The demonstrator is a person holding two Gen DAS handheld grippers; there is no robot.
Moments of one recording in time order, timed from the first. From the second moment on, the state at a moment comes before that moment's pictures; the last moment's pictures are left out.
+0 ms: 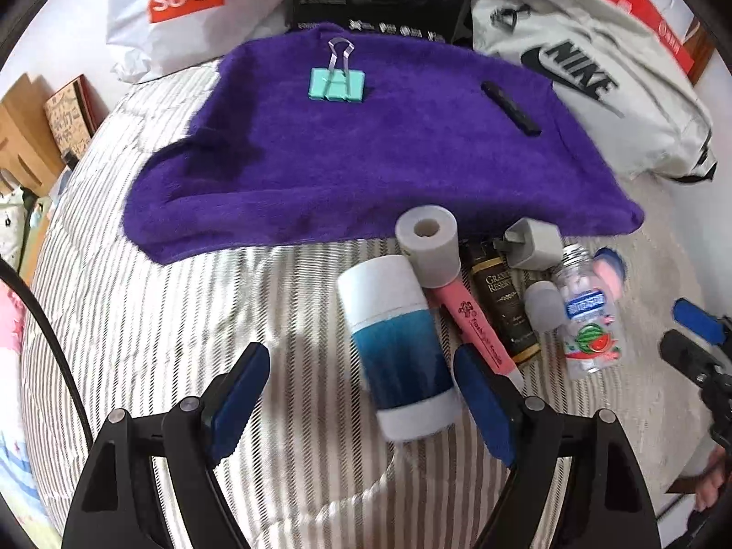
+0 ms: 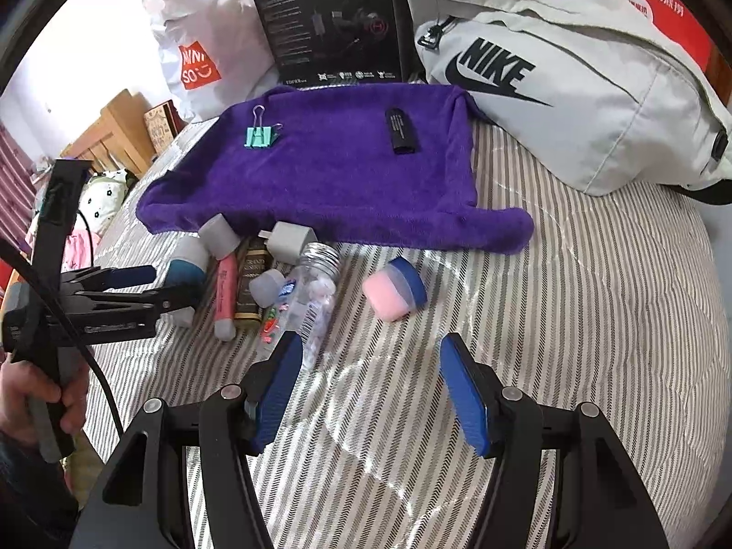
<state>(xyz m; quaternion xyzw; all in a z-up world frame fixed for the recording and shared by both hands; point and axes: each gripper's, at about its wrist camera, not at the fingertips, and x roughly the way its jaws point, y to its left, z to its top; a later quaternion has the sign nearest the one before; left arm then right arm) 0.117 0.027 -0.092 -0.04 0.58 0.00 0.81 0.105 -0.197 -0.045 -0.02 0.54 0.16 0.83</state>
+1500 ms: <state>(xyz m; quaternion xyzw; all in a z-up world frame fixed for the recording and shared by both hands) 0.110 0.024 -0.094 0.00 0.53 -0.02 0.85 0.139 -0.181 -0.096 -0.09 0.56 0.17 0.80</state>
